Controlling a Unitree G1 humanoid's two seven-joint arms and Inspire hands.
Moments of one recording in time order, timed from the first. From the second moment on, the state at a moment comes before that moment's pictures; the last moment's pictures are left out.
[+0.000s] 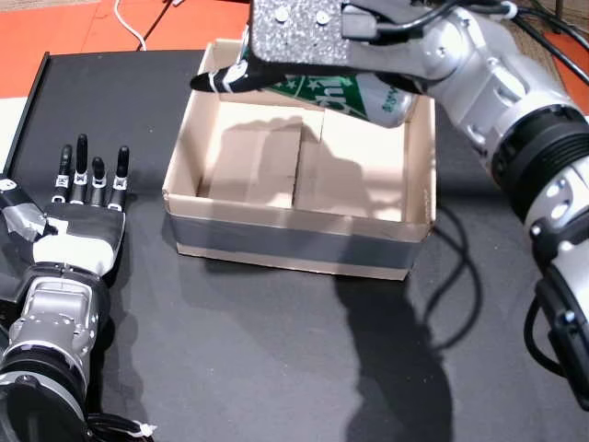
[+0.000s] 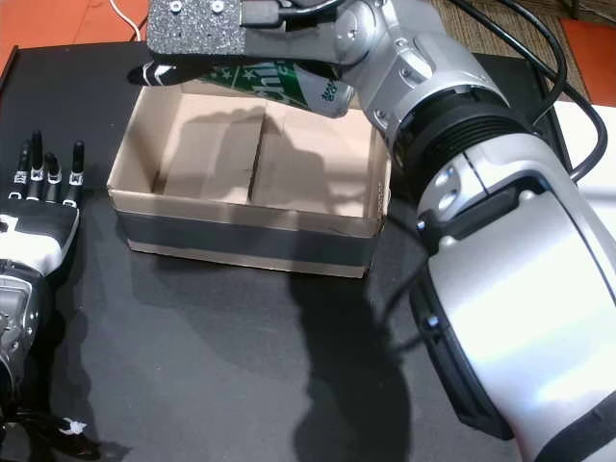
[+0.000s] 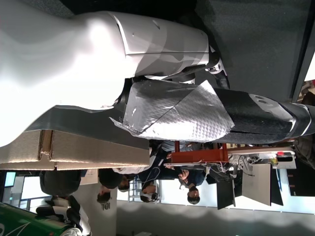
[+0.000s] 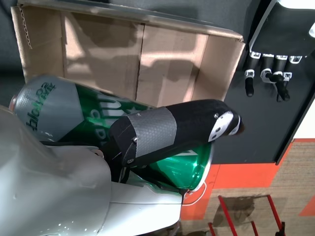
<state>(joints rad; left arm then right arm) -0.88 0.12 0.92 1.35 -0.74 -0.04 -0.26 -1.41 -0.12 0.33 1.38 -0.58 -0.21 0.40</state>
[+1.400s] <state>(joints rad) -0.88 0.12 0.92 1.35 -0.74 -0.04 -0.25 -1.42 -0.14 0.39 1.38 -0.65 -0.28 0.34</state>
